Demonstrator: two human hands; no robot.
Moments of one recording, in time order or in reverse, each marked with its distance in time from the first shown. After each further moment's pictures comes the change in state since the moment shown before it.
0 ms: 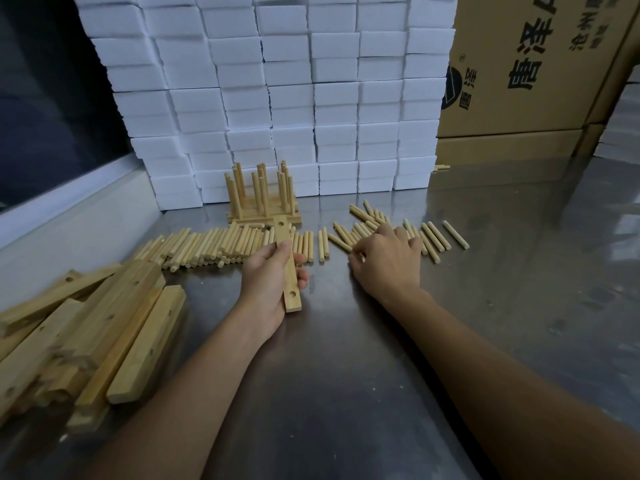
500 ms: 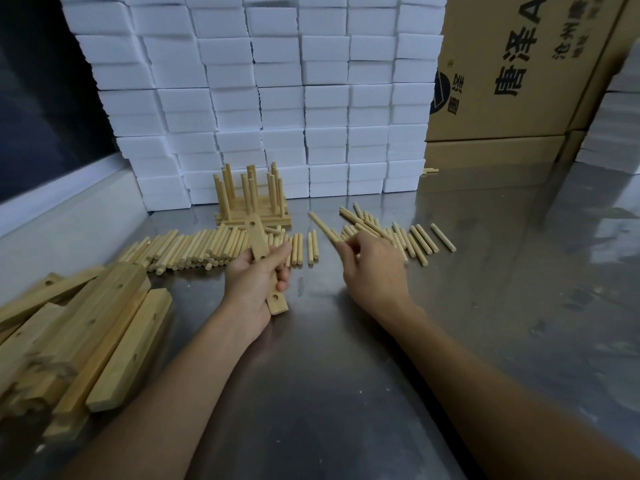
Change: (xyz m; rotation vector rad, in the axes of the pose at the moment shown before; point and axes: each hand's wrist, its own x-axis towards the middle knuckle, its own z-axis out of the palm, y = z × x) left_hand 0.001 0.002 -0.003 -0.082 -0.051 -0.021; right_hand -0.015 -0.004 -0.007 0.435 0.113 -0.022
